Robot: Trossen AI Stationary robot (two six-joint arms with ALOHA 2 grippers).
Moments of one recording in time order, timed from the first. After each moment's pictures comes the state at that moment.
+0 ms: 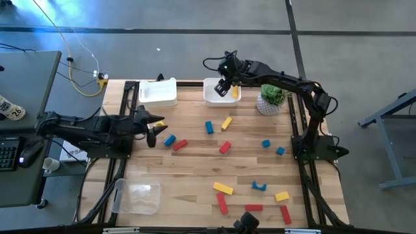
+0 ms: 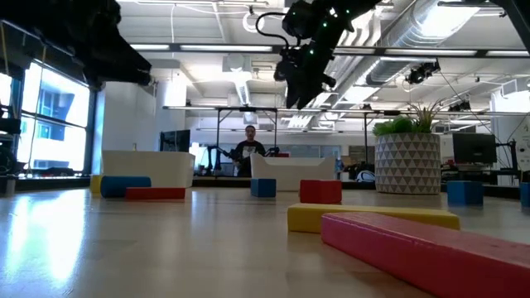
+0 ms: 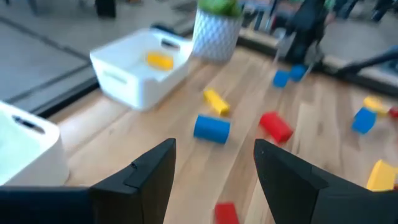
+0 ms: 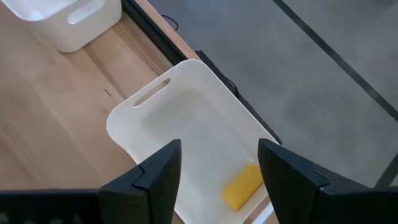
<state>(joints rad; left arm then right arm) 0.03 0.52 0.41 -0.33 -0.45 -0.35 -0.50 1.84 1.71 -0.78 0.24 0.08</state>
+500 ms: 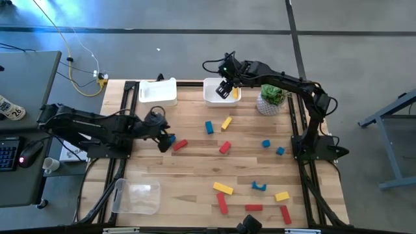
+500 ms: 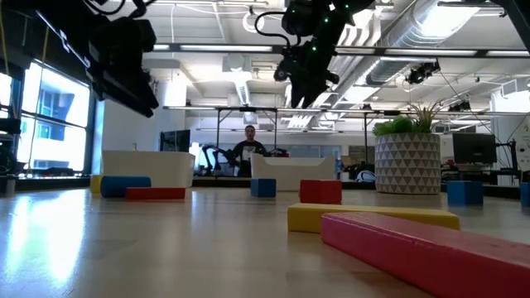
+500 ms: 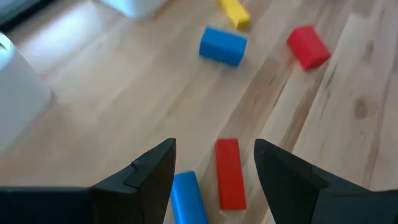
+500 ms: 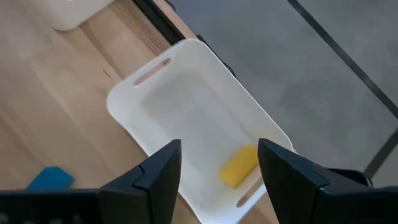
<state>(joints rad) 0.04 0.95 0.60 -0.51 -0.36 -0.55 -0.48 1.84 1.74 -0.88 0.26 0.10</state>
